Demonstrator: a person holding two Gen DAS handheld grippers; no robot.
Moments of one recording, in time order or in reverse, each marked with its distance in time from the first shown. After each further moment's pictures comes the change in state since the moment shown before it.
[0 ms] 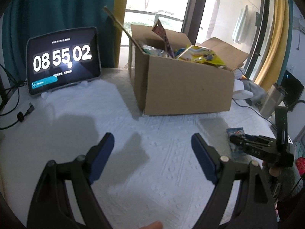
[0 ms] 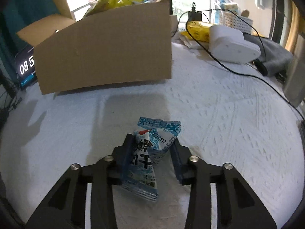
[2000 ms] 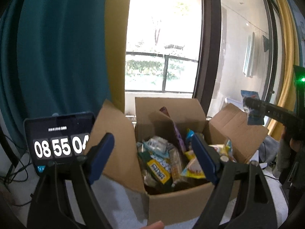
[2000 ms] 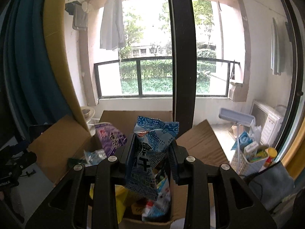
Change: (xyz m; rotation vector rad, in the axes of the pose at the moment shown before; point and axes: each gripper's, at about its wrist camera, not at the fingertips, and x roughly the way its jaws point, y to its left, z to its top) left arm 0.019 -0.020 0.180 0.019 -0.307 0.124; right arm -0.073 0.000 0.268 -0.144 -0.479 0.103
